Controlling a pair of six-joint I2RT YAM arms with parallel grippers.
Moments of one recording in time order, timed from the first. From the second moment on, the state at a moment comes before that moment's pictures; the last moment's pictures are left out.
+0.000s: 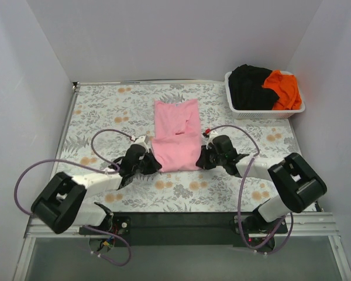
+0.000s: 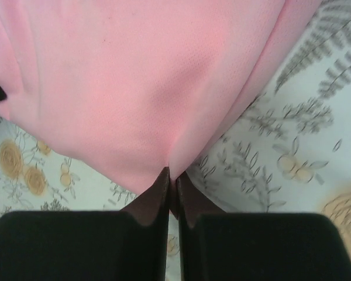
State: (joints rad) left arm -0.60 1.36 0.43 0.26 0.06 -0.70; right arm 0.59 1.53 0.56 0.25 -0.24 0.38
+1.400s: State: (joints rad) left arm -0.77 0.86 0.51 -0.12 -0.10 -0.84; right arm 0.86 0.94 0.60 -0.20 0.06 0.46
